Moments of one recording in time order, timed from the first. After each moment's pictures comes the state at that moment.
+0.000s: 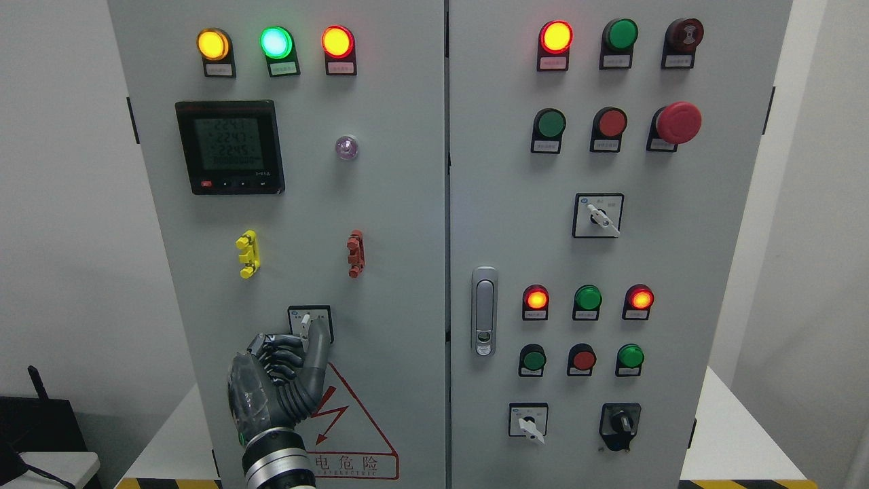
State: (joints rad) left arm -0.48 -0.11 -0.19 -1.77 -0.22 0.51 0.62; right arm 0.08 0.12 0.06 -0.13 0.00 0.09 0.12
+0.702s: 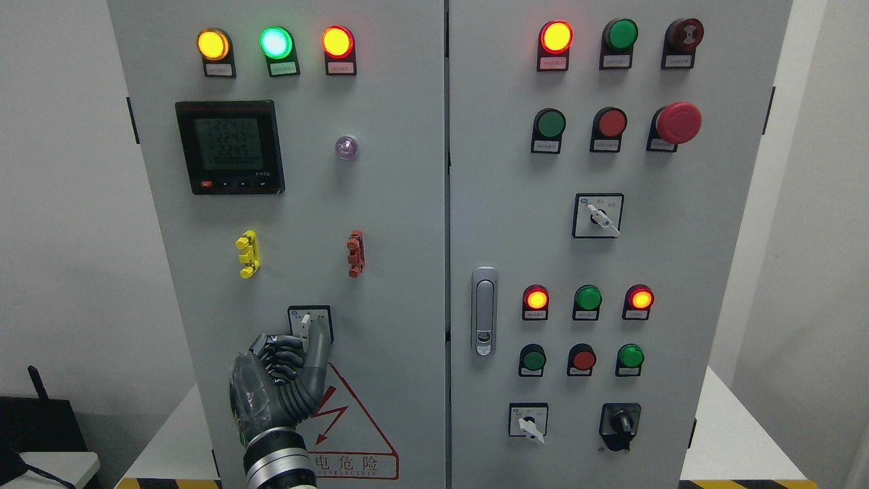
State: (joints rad) left arm -0.49 -0.11 -0.19 -1.77 -0.22 0.51 0.62; right arm 0.08 0.12 0.06 -0.13 0.00 0.09 0.12
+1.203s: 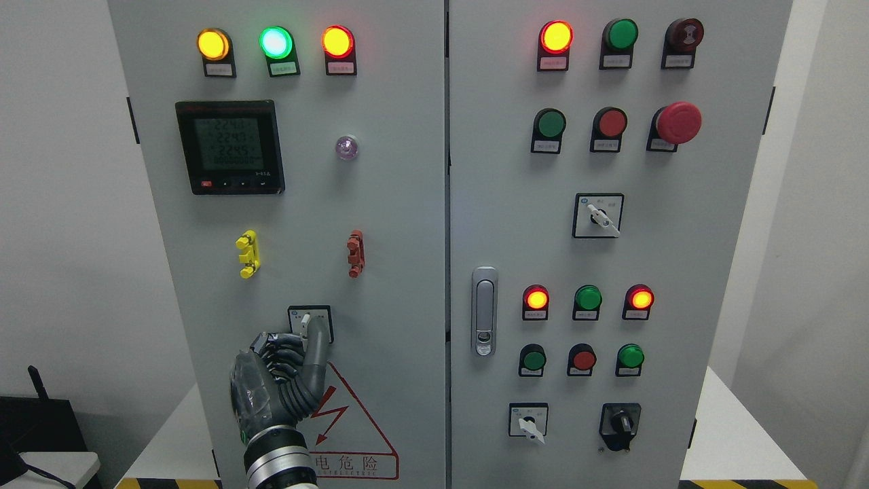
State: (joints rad) left arm -0.49 -0.11 -0.19 -1.77 -0.23 0.52 0.62; right arm 0.08 0.12 0.06 -0.14 0.00 0.09 0.12
